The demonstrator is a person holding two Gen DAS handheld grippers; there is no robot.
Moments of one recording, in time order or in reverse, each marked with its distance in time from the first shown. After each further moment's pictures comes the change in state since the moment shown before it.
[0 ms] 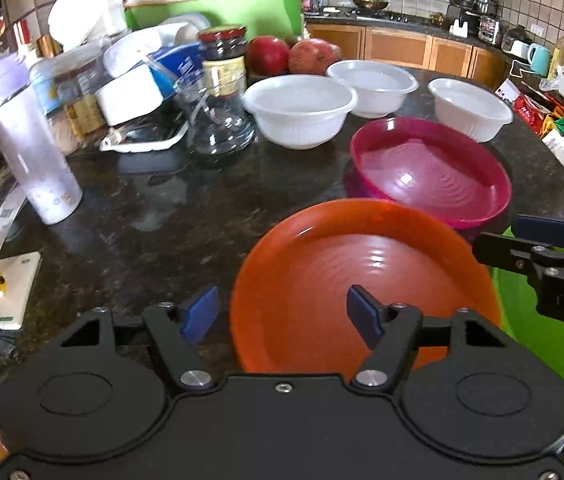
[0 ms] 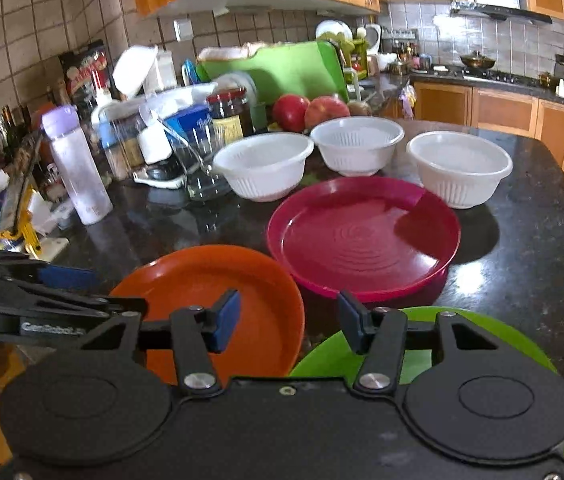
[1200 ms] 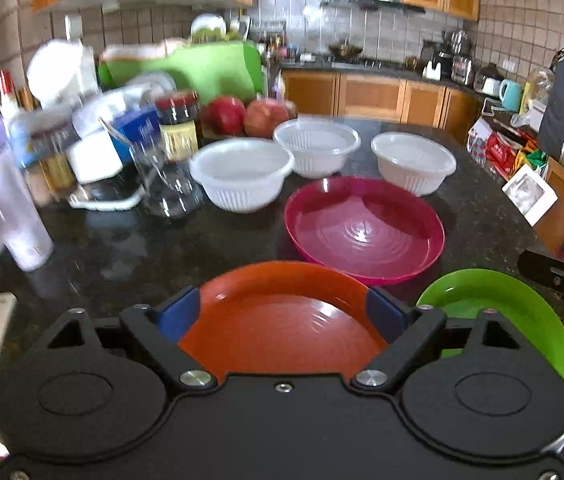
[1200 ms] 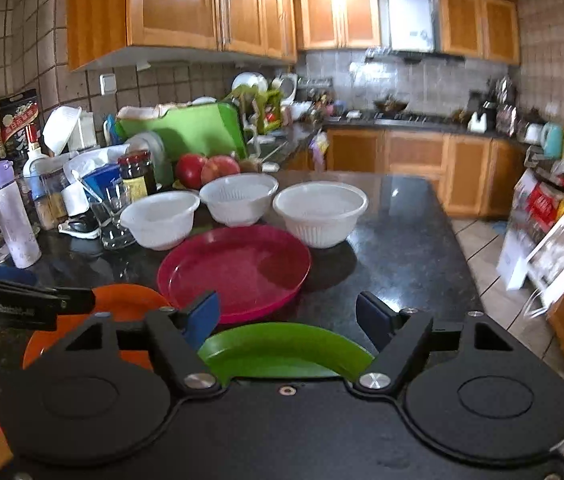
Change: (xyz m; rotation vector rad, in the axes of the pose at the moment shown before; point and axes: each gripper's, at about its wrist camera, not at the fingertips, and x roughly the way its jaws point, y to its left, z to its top) left arm -0.017 -0.050 0.013 -0.006 -0.138 -0.064; right arm -0.081 -0.068 -0.018 0.078 -0.164 -0.191
